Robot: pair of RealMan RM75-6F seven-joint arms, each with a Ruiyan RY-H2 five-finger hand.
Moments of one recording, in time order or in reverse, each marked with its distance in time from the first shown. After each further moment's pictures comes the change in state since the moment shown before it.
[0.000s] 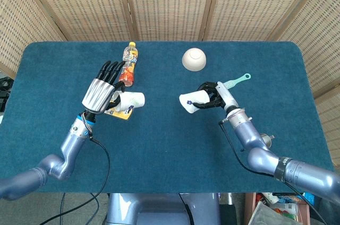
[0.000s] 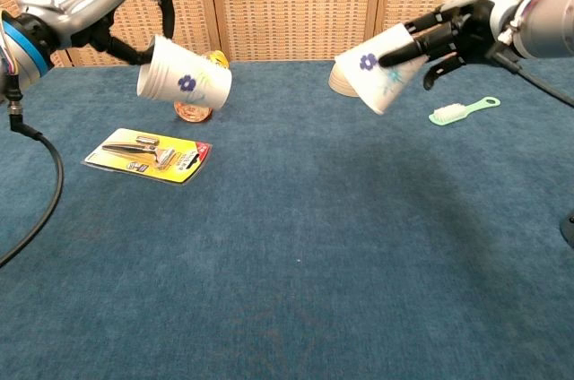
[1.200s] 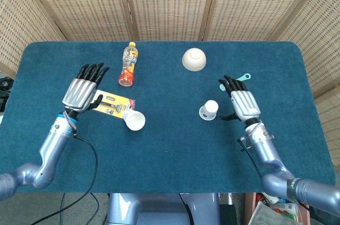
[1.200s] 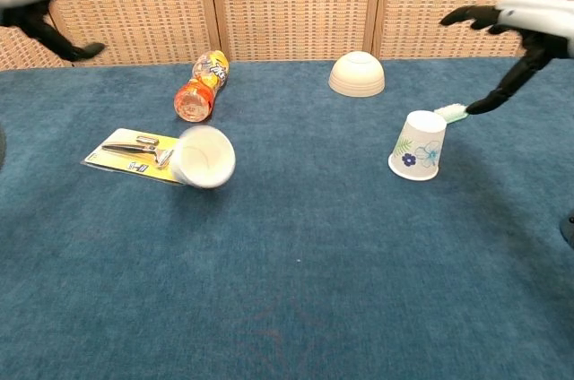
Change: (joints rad) left arm 0.060 0.316 -0.020 -0.450 -0.347 -0.130 0.284; right arm -0.164 0.003 -0.218 0.007 -0.500 0.400 -0.324
